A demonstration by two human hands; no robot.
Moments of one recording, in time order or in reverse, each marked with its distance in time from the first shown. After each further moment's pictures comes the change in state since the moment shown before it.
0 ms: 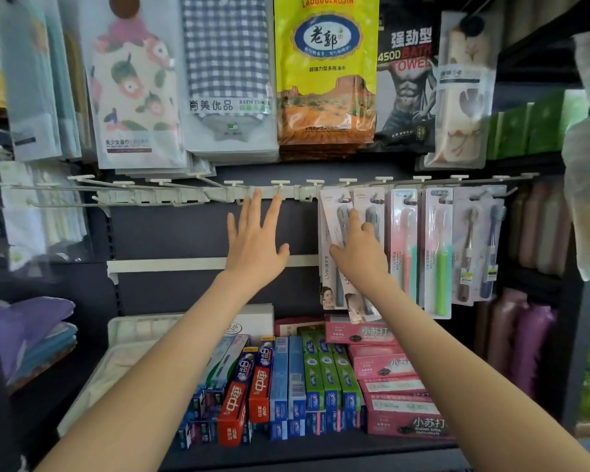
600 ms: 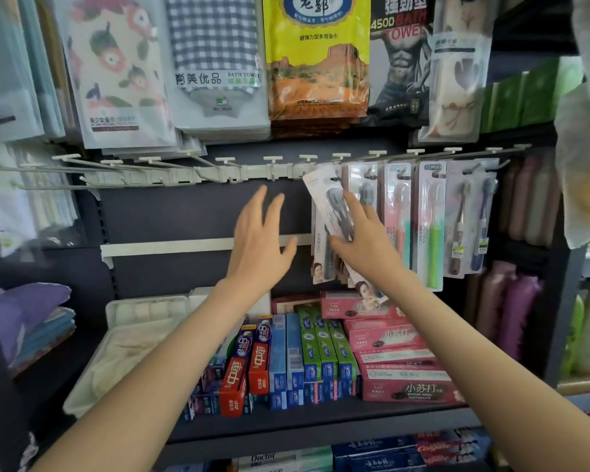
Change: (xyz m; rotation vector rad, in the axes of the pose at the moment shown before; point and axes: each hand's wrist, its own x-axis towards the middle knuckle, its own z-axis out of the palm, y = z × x) left_hand -0.038 0.014 0.007 -0.172 0.150 0.100; right_hand -0.042 0.012 -0.026 0.224 -0.042 -0.180
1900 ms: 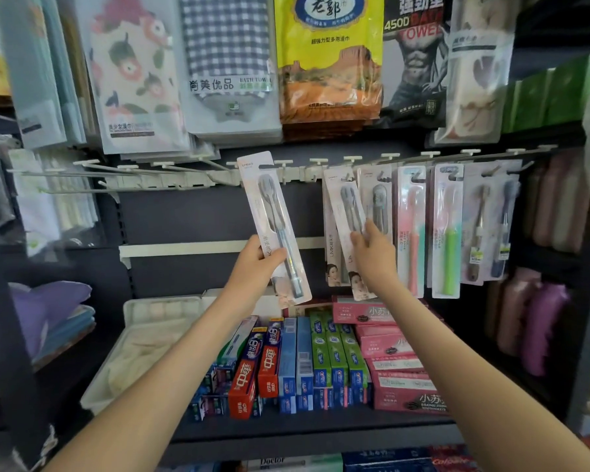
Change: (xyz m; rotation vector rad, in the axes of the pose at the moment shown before) left_hand -0.016 -0.014 0.004 -0.942 -0.142 -0.601; right_hand 0.018 0.028 0.039 0.246 0.131 0.294
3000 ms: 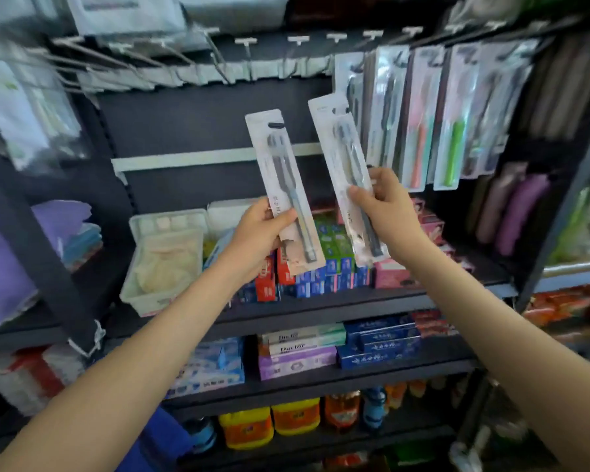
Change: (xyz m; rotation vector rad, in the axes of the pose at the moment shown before) left_hand -0.090 -0.038 -0.040 -0.186 -0.189 -0.180; right_hand -0.139 -0.024 -0.009 0.282 -0.095 0.079
